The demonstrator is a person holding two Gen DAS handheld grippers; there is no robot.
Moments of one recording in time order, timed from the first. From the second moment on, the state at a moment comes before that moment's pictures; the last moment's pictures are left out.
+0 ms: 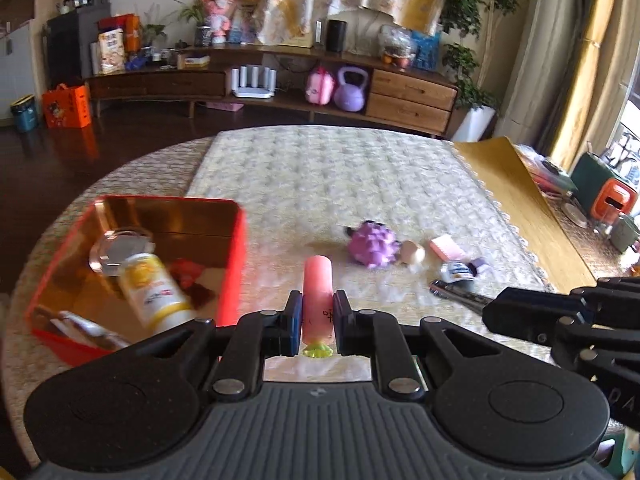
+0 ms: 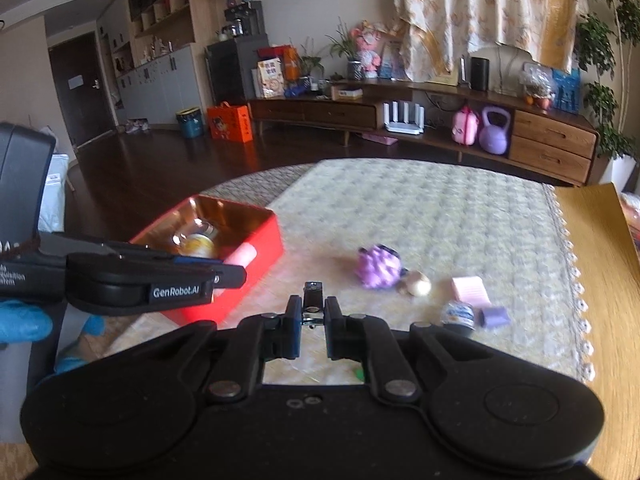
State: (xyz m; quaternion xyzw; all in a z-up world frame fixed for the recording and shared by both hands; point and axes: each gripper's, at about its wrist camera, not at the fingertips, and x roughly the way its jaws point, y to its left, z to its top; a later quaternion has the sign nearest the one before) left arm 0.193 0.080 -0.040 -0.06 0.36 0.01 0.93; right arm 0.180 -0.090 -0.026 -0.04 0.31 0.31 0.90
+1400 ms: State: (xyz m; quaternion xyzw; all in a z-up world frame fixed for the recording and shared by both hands) left arm 0.229 0.248 -0.084 -0.13 0.43 0.13 0.89; right arm 0.259 0.098 -0.075 -0.15 0.34 0.35 0.86
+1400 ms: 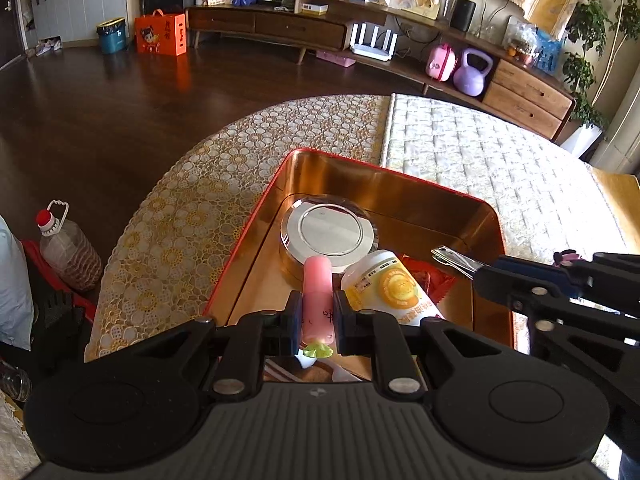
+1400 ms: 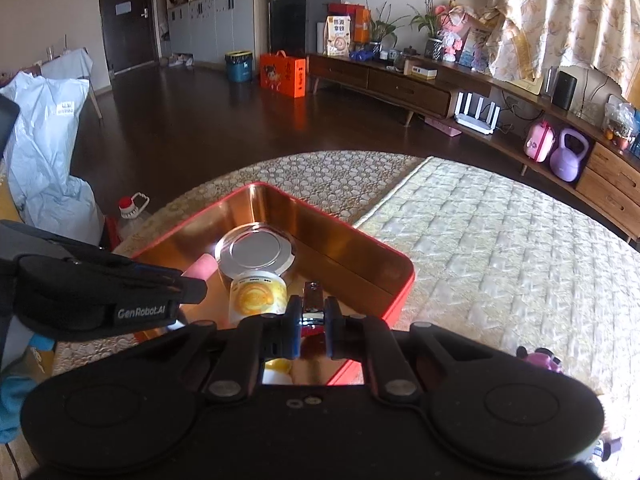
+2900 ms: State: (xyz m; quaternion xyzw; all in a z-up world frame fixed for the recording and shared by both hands) left arm 0.215 0.222 -0.076 -0.09 0.42 0.12 0.89; right arm 0.225 0.051 -0.053 -0.08 0.37 0.38 0.84
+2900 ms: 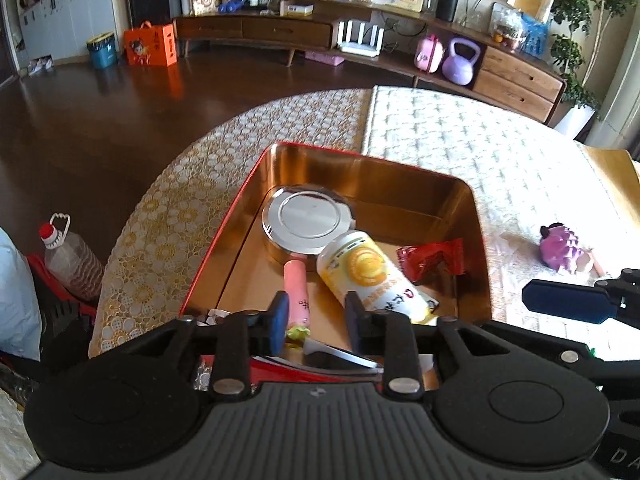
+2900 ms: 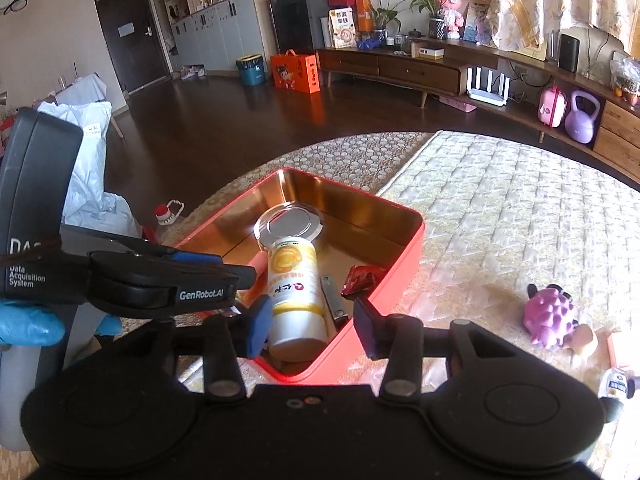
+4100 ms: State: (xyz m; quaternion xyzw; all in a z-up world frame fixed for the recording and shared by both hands) left arm 0.176 0.099 -0.042 -0.05 0.39 0.03 0.92; right arm 0.184 -0.102 -0.041 -0.02 0.36 0.30 0.88
